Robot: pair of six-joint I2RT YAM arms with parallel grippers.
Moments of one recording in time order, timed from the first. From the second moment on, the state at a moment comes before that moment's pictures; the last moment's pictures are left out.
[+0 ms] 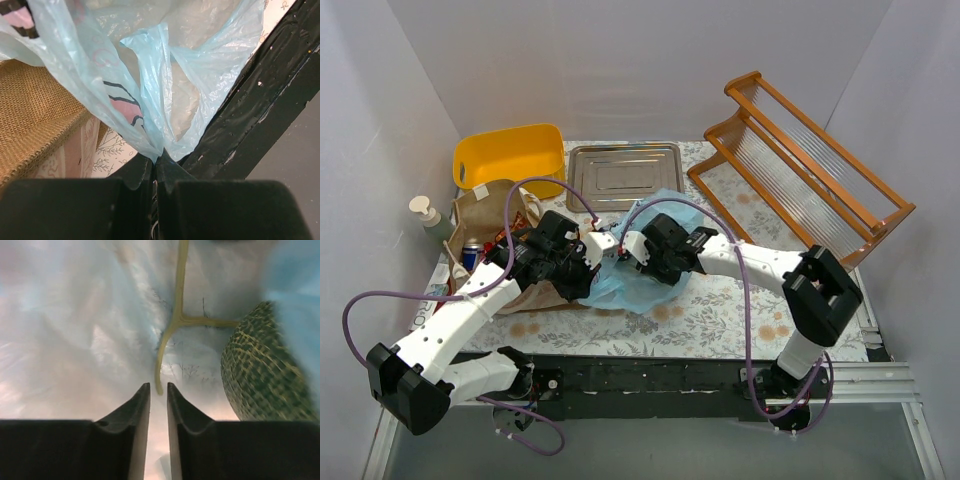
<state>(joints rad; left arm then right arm) -0.60 1.09 1.03 -0.99 0.32 0.25 0.89 1.65 1.13 -0.53 -0.08 -0.39</state>
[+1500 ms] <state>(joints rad) -0.60 1.08 0.99 -0.94 0.30 0.27 0.81 1.27 1.38 -0.83 -0.43 -0.65</state>
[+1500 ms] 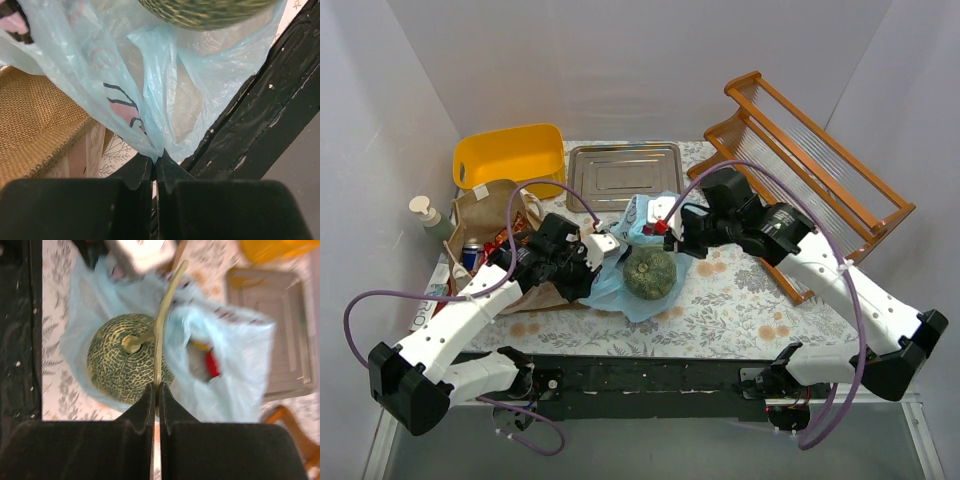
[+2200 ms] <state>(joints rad) -0.60 1.02 0.91 -1.02 0.45 0.40 0.67 1.57 2.01 -0.27 -0.40 -0.55</state>
